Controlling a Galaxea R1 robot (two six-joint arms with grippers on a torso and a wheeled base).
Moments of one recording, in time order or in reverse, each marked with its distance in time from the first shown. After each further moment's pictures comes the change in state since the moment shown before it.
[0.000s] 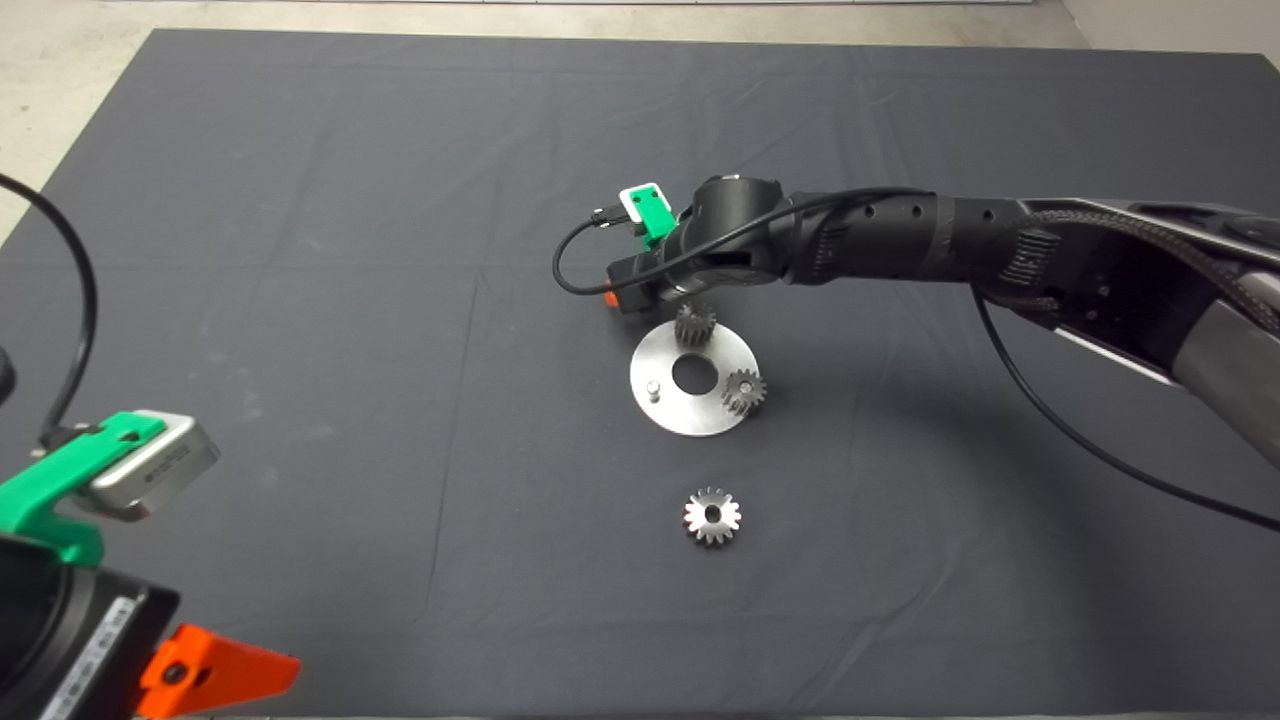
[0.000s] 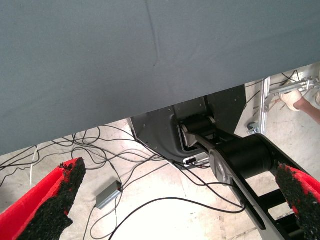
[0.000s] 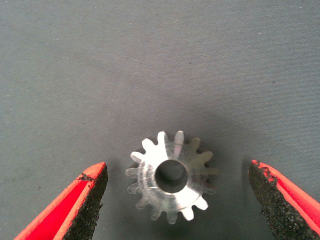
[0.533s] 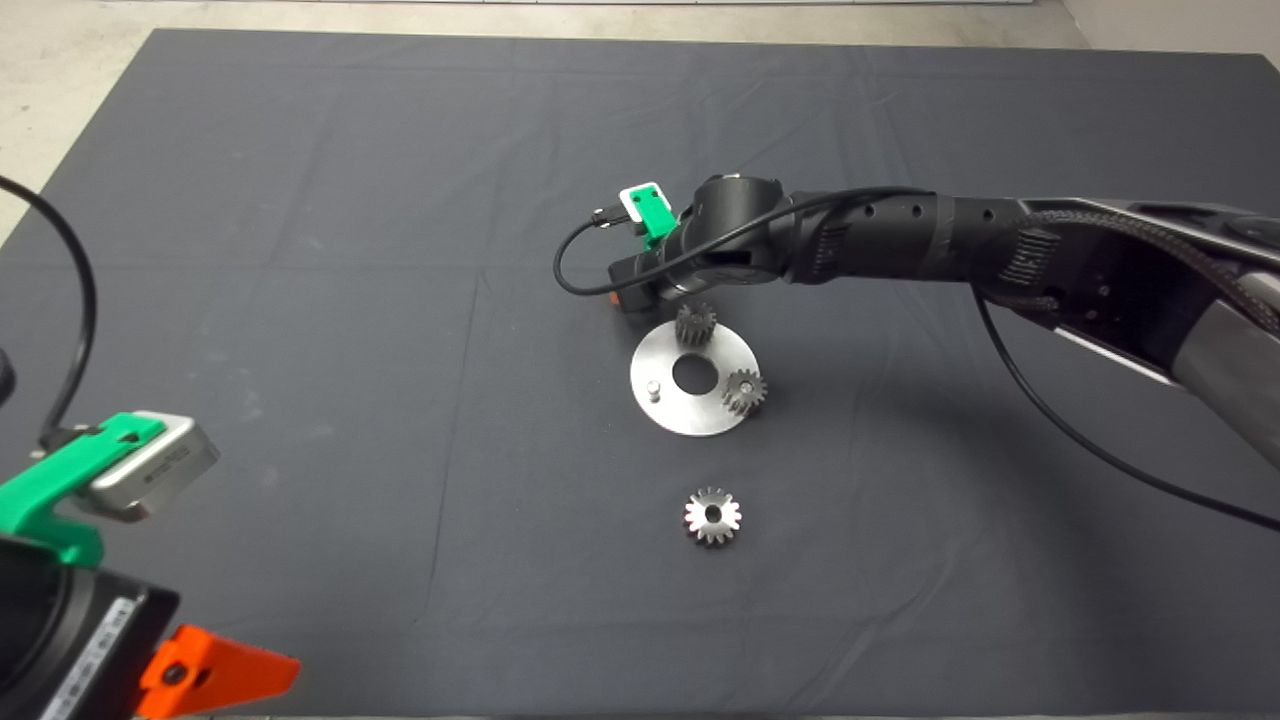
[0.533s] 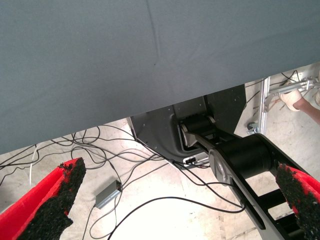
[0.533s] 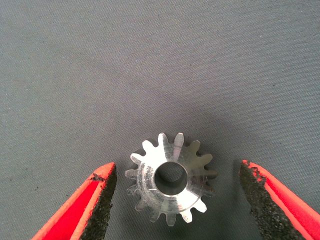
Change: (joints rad) left arm 0.001 -0.002 0.000 0.000 0.000 0.000; right arm 0.000 0.000 -0.003 0.000 0.001 -0.019
